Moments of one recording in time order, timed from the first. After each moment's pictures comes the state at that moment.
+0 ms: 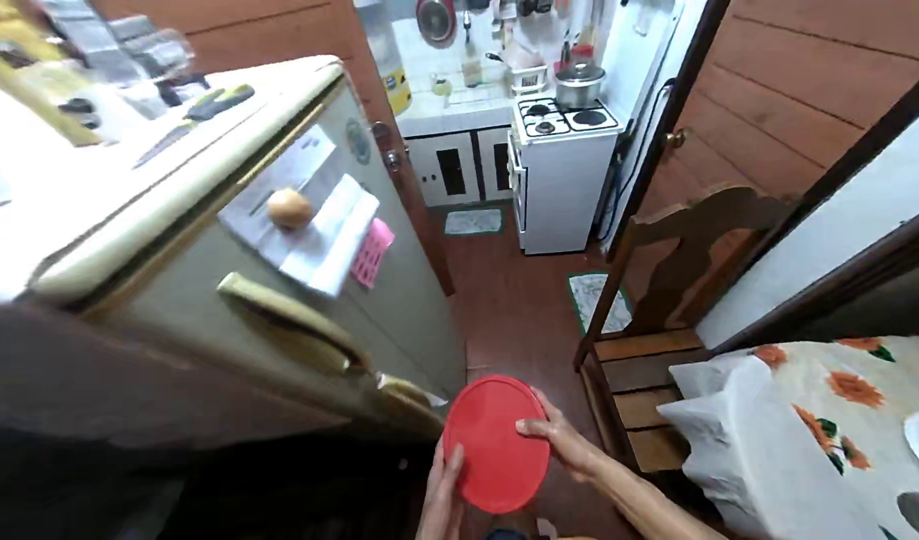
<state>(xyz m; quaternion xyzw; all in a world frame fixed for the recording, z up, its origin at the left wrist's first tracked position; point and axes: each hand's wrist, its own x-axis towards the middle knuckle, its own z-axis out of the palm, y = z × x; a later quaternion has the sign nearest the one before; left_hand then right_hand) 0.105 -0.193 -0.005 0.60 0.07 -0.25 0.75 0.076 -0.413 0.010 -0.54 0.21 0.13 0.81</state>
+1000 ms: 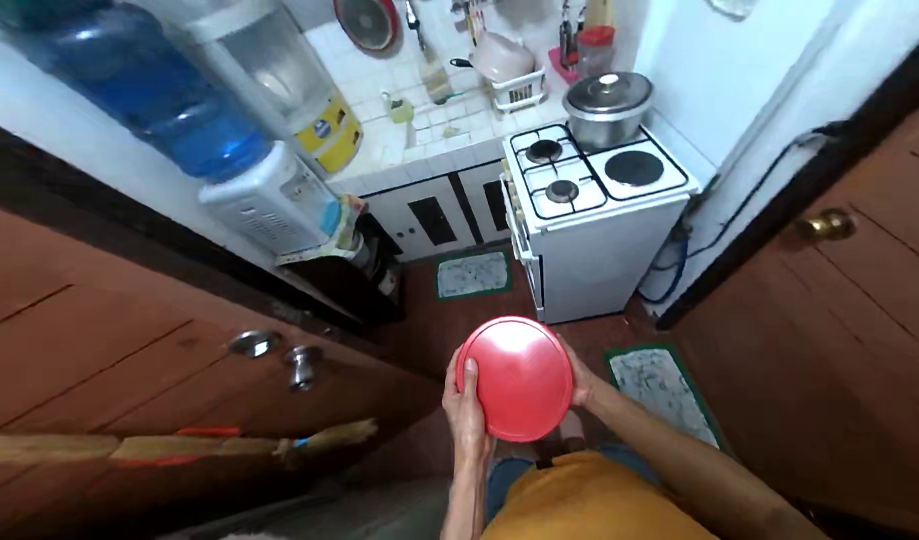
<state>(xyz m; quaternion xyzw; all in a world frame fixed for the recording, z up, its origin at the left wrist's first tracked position) 0.760 -0.655 0.048 0.68 0.08 -0.08 0.73 0.709 -0.824 0.006 -0.23 0.16 0.12 0.95</state>
